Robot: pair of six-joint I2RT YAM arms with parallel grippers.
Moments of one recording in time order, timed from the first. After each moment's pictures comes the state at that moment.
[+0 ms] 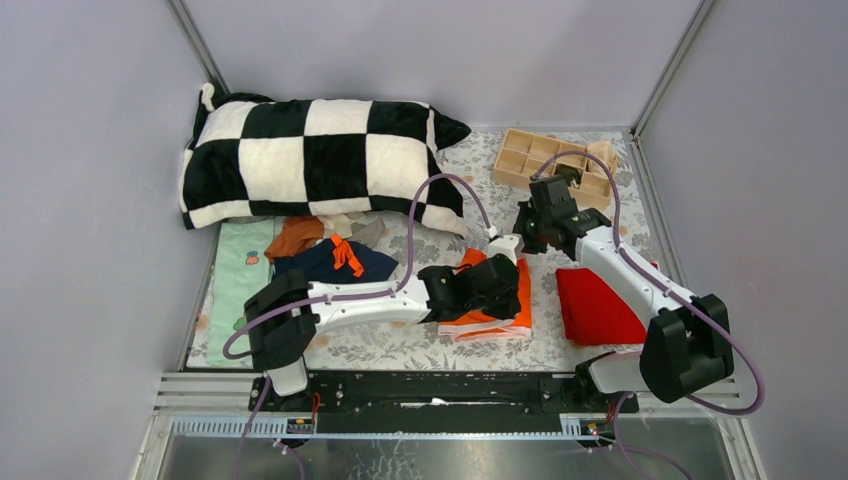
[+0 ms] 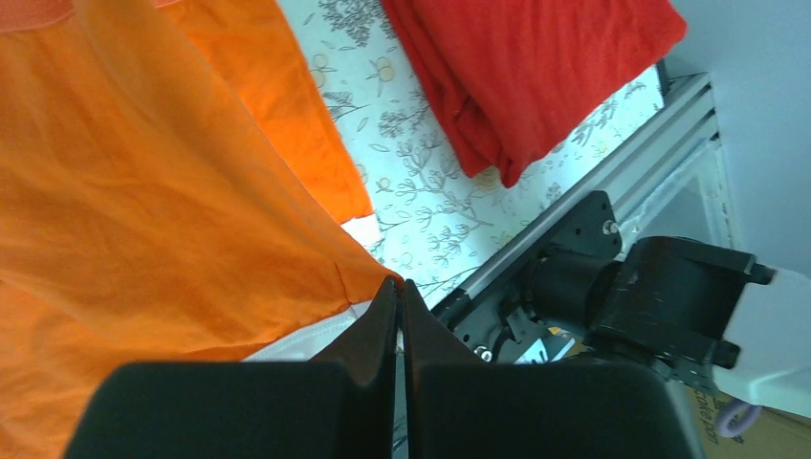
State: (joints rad) left arm -1.21 1.75 1.26 -0.22 -0.12 -0.85; right arm 0.37 1.37 1.00 -0.56 -0.09 0.58
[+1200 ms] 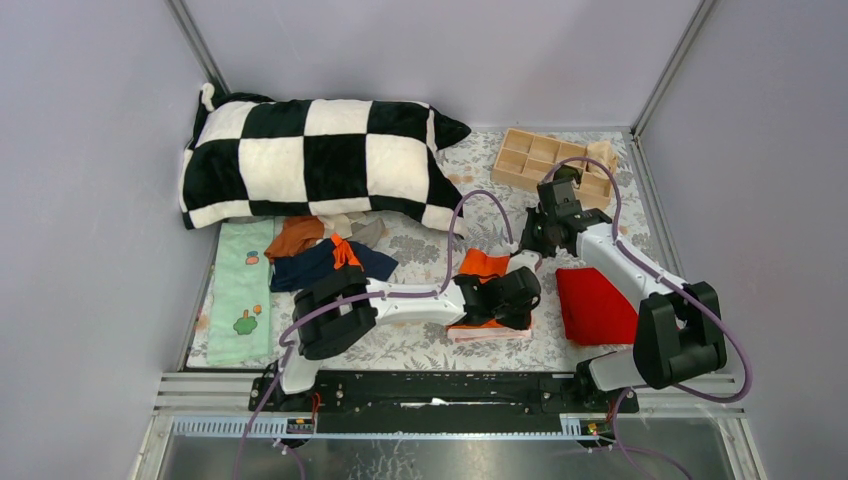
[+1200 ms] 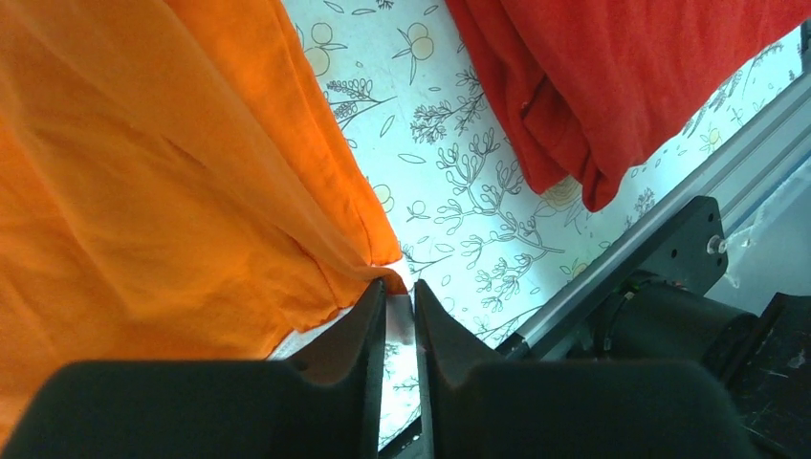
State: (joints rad) left arm -1.22 2.00 1.38 -0.19 -0.10 -0.82; right arm 0.29 1.42 0.96 -0.56 -0.09 0.51
